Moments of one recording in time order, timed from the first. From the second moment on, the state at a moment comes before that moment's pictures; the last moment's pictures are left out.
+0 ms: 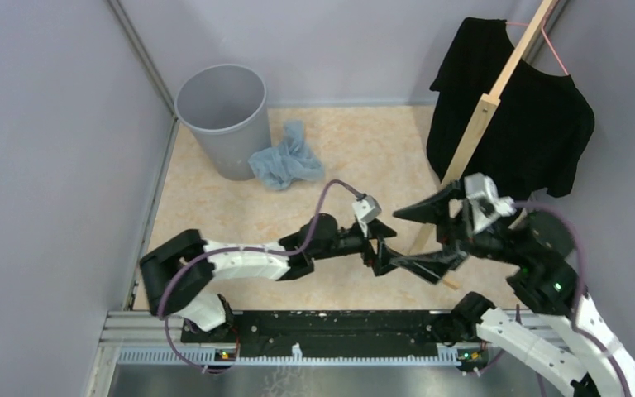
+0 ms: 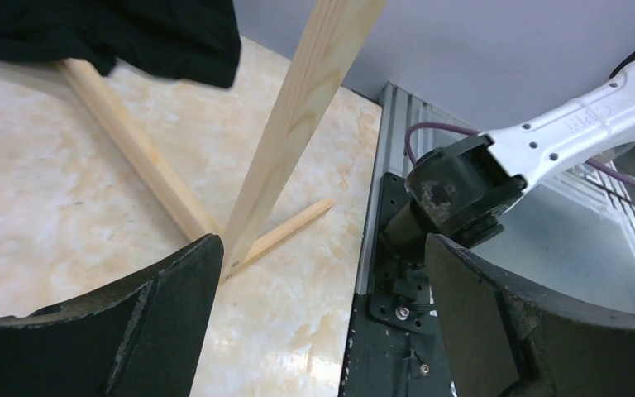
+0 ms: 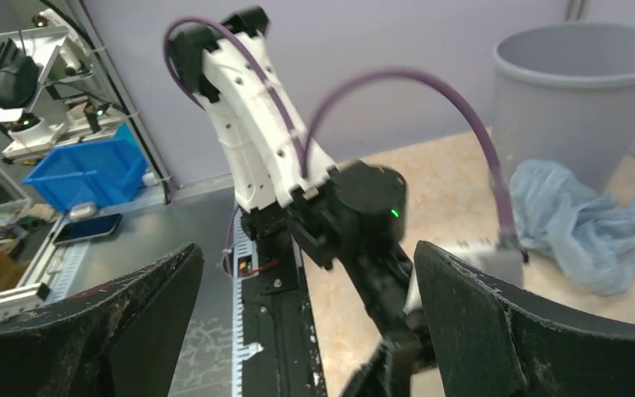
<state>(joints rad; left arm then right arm) -1.13 1.63 0.79 0.81 0.30 -0.42 0.70 0.43 0.92 -0.22 -0.64 0.27</state>
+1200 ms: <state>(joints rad) -0.76 0.47 0.64 -0.54 -0.64 -0.73 1.19 1.66 1.18 0.12 0.74 0.06</state>
